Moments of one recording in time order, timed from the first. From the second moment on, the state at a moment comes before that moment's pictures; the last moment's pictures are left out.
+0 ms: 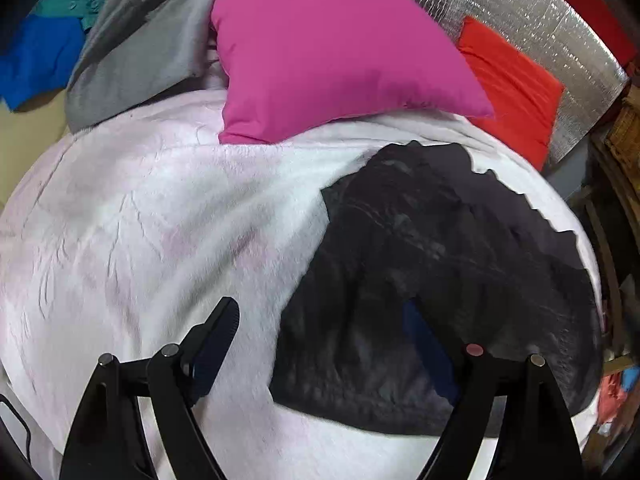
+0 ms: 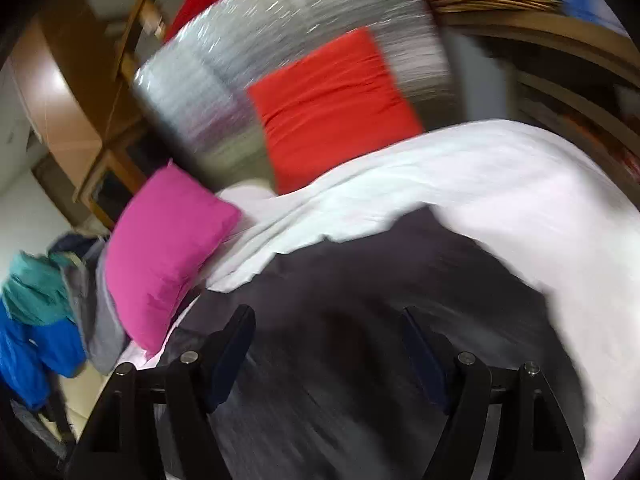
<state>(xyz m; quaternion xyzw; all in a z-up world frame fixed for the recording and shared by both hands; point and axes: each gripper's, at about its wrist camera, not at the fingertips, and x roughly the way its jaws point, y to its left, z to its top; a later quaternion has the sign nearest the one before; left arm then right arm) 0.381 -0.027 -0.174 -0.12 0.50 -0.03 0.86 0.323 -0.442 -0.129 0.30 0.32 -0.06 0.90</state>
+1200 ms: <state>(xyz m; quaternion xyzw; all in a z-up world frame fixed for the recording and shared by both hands) 0.356 -0.034 -0.237 -0.39 0.46 -0.09 0.79 0.272 -0.512 -0.268 0.53 0.30 -0.10 0.79</state>
